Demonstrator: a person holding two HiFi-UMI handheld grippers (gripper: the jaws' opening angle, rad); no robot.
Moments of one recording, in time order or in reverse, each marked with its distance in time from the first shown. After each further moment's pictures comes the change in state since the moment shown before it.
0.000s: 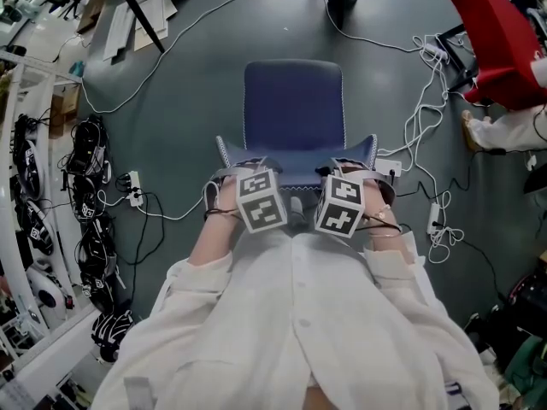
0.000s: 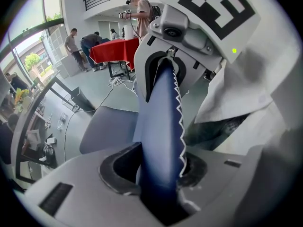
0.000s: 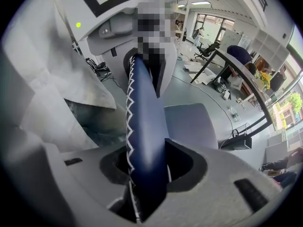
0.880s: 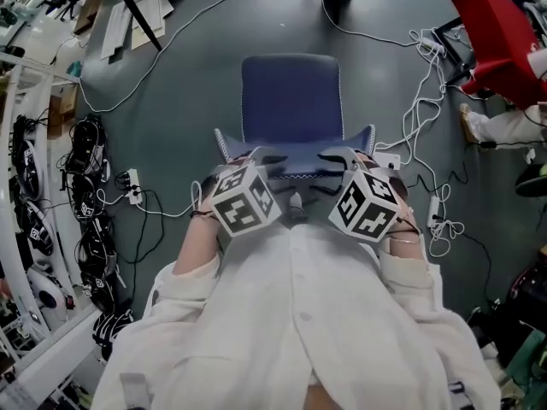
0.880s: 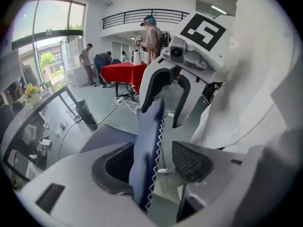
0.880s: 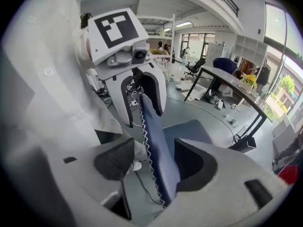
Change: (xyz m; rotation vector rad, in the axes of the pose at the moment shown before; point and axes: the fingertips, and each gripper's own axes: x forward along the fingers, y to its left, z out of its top) left arm -0.057 -0.010 0.042 -0.085 -0.274 0.009; right arm -0.073 0.001 0.027 0.122 -0.287 -0.022
